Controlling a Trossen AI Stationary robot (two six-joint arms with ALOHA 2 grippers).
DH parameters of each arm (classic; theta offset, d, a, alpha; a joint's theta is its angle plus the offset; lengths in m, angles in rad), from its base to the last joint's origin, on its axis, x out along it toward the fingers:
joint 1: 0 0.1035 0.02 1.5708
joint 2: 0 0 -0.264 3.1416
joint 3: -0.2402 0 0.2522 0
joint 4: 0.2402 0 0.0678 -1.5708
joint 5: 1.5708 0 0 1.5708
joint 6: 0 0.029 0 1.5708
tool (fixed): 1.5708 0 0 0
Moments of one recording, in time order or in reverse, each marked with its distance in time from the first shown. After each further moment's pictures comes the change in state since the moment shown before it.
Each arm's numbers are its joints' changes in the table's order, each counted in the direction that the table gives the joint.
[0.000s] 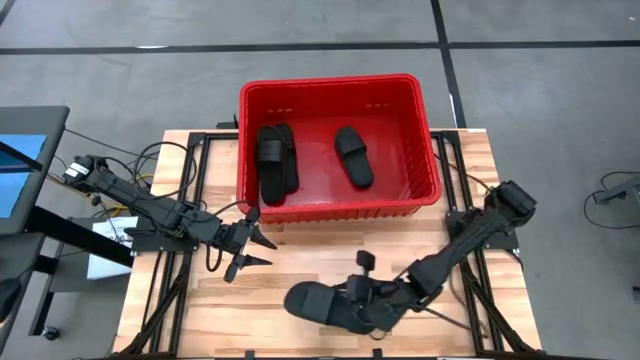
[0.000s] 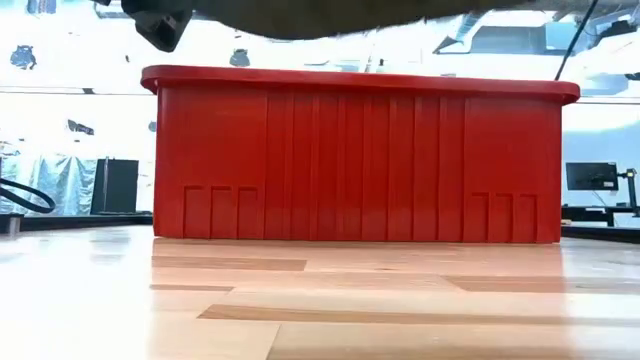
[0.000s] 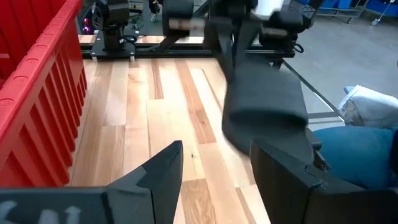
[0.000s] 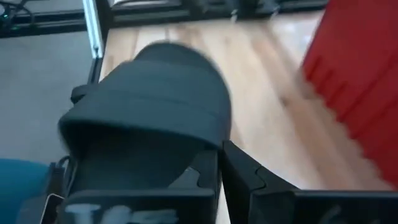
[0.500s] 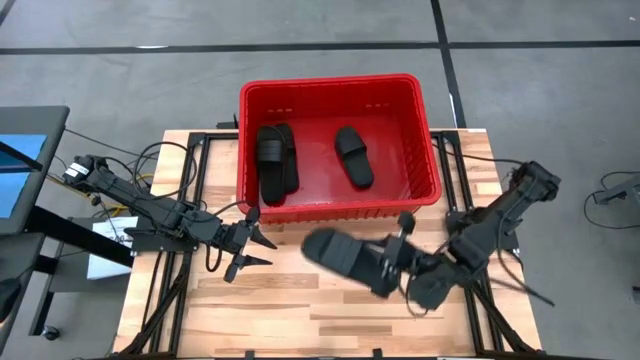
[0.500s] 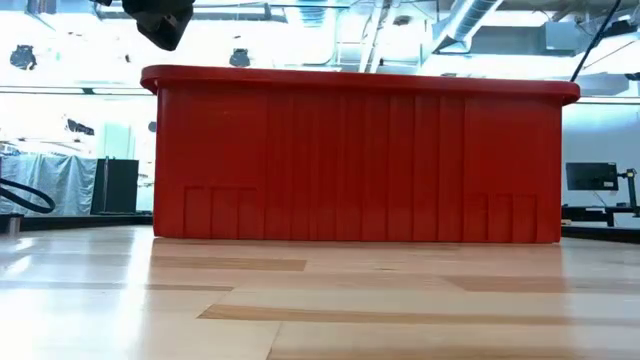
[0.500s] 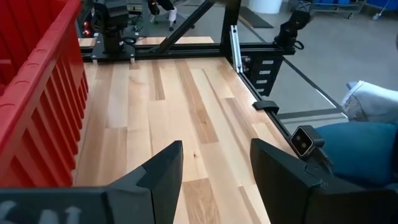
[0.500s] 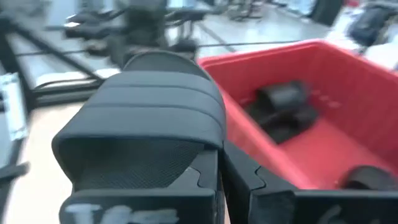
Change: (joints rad) left arm 0.000 0.000 0.000 0.000 0.000 0.028; right arm 0.042 0.283 -0.079 0.329 0.394 -0.003
